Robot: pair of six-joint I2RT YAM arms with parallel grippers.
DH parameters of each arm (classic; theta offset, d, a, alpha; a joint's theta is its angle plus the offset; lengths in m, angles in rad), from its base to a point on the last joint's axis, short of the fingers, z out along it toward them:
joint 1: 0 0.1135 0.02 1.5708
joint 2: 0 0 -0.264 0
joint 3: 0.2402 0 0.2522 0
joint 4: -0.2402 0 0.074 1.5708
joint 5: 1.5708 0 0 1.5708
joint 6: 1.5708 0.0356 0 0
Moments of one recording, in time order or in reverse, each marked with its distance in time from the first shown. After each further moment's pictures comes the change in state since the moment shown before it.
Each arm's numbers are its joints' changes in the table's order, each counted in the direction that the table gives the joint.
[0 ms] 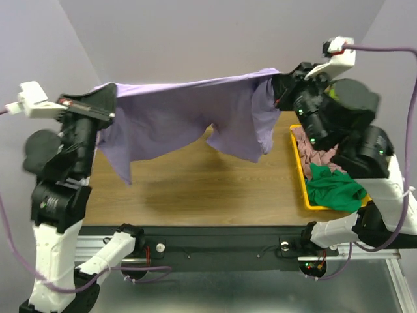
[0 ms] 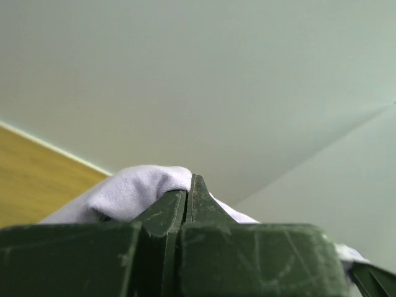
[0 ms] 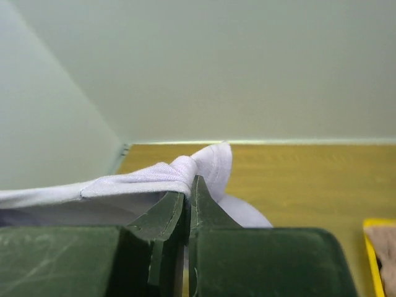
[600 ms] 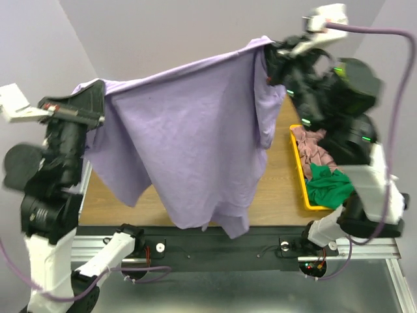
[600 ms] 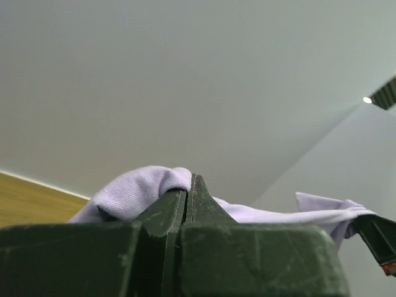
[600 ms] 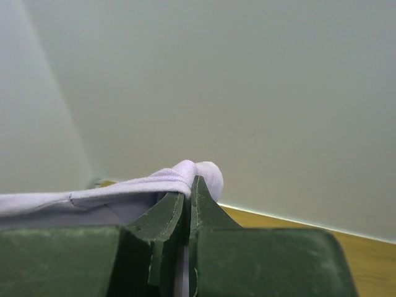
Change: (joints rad) left arm 0.003 0.032 0.092 0.028 0.053 0.106; right arm -0.002 -0.146 0.270 0.164 -0.190 -0.428
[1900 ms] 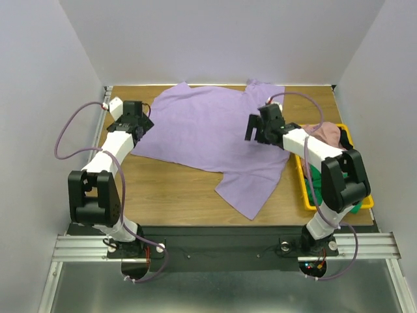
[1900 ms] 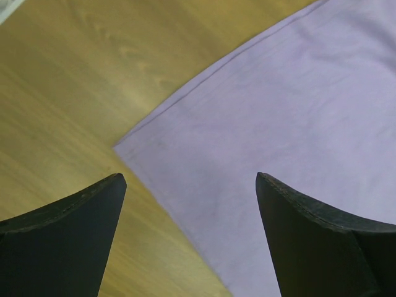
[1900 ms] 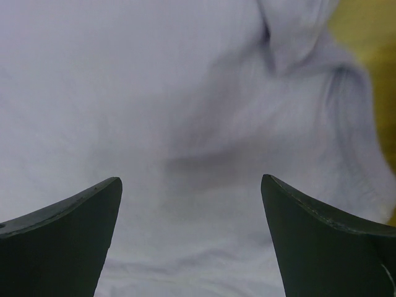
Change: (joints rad) left arm 0.202 -0.711 -0.471 0.032 -0.233 -0.018; right arm -0.646 -0.222 -1.119 0.197 -0.473 0.644
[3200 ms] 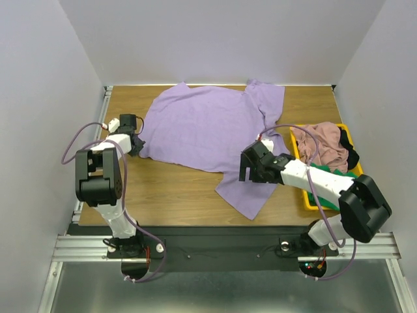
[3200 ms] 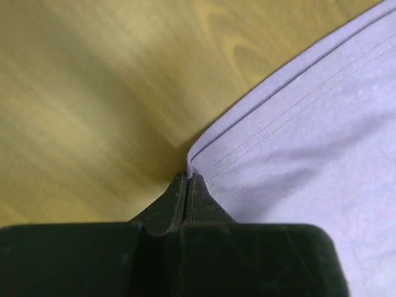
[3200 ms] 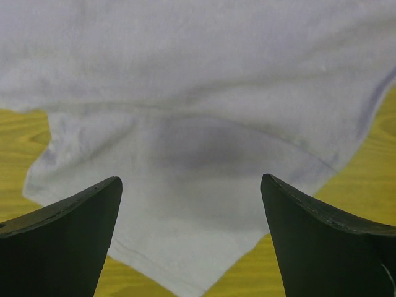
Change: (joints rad) left arm 0.136 -0.246 -0.109 0.122 0.160 -0.055; right arm 0.311 0.254 -0.354 -0.197 0.092 0.230
